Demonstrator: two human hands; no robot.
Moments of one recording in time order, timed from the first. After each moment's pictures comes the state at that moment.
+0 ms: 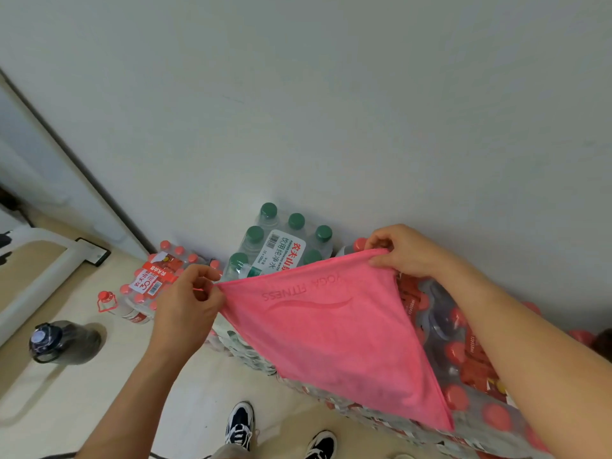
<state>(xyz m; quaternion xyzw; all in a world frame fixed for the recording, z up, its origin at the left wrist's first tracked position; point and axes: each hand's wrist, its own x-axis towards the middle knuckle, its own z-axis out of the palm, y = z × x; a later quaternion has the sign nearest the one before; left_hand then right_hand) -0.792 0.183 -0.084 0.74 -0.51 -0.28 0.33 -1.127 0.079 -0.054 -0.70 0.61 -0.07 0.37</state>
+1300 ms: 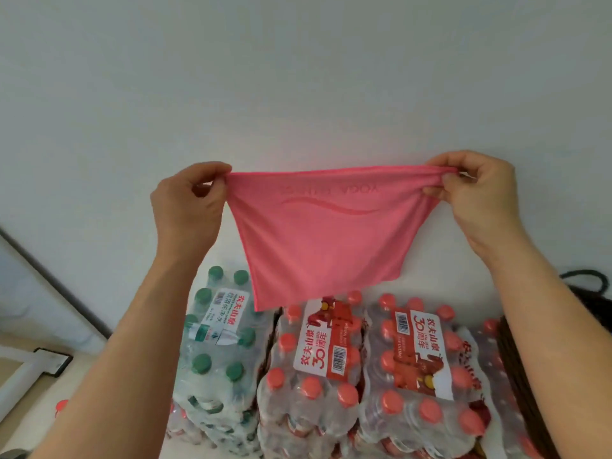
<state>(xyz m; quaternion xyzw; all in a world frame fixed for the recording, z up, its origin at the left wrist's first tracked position) -0.911 0.110 0.112 0.54 -0.60 -0.19 0.56 -1.228 0.158 0.128 -0.49 0.58 -0.62 0.19</state>
